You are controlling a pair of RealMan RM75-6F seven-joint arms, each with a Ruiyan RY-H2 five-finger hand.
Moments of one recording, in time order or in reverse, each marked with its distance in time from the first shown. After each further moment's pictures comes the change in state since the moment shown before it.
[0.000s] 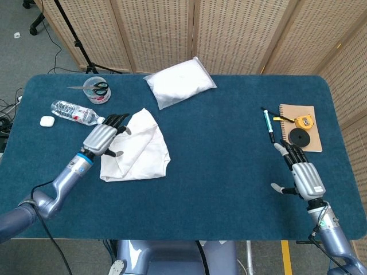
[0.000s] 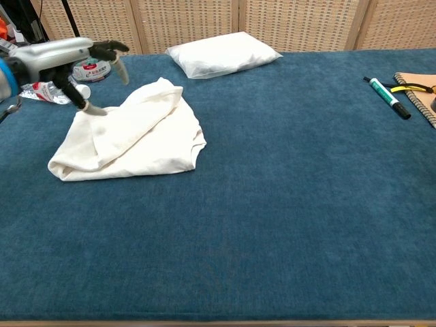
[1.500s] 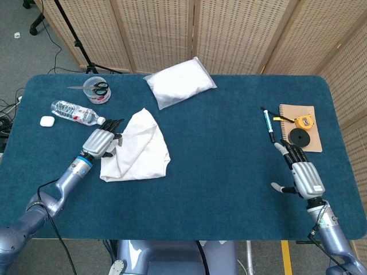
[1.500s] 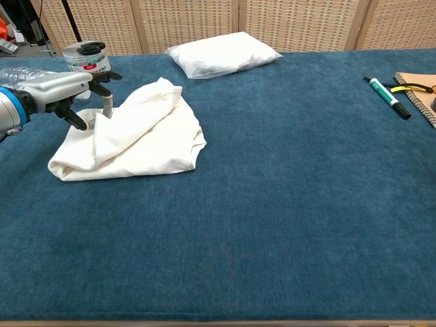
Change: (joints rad) left arm 0.001 -0.254 0.056 0.452 0.054 -0.005 -0.167; right arm 0.003 -0.008 0.006 0.012 0.018 -0.017 0.000
